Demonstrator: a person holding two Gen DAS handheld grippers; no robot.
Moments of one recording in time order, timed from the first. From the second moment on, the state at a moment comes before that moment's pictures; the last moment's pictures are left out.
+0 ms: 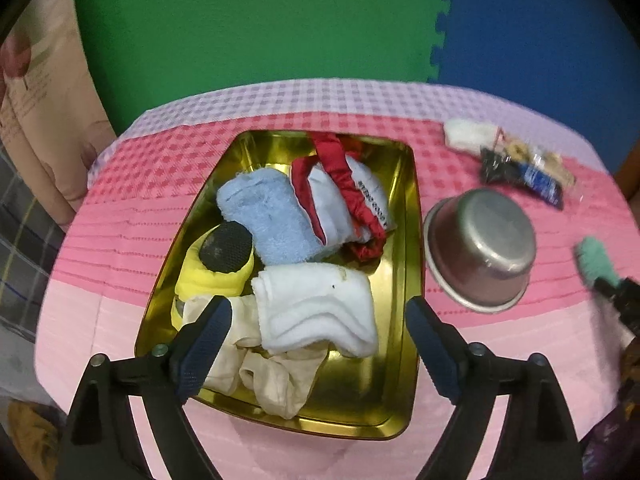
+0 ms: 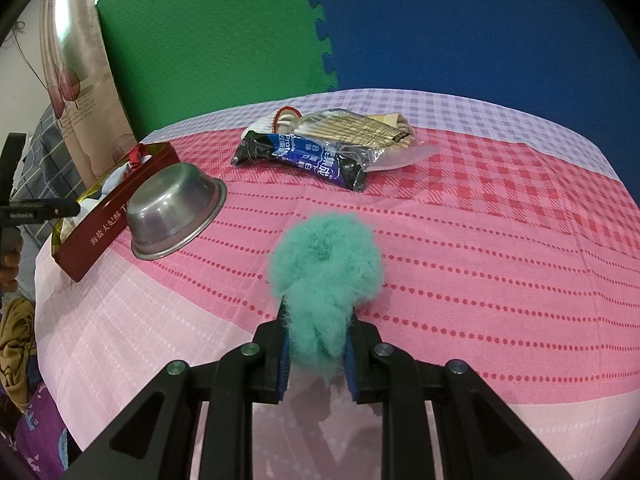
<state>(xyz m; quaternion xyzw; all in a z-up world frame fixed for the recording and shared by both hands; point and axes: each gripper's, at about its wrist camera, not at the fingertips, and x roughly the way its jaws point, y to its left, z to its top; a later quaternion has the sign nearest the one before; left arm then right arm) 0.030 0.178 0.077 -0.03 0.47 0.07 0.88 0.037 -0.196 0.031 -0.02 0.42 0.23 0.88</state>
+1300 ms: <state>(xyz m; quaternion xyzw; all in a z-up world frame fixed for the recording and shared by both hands) -0.127 0.150 0.086 -0.10 0.36 0.16 0.91 0.052 -0.028 0.141 0.00 0.41 0.40 0.82</state>
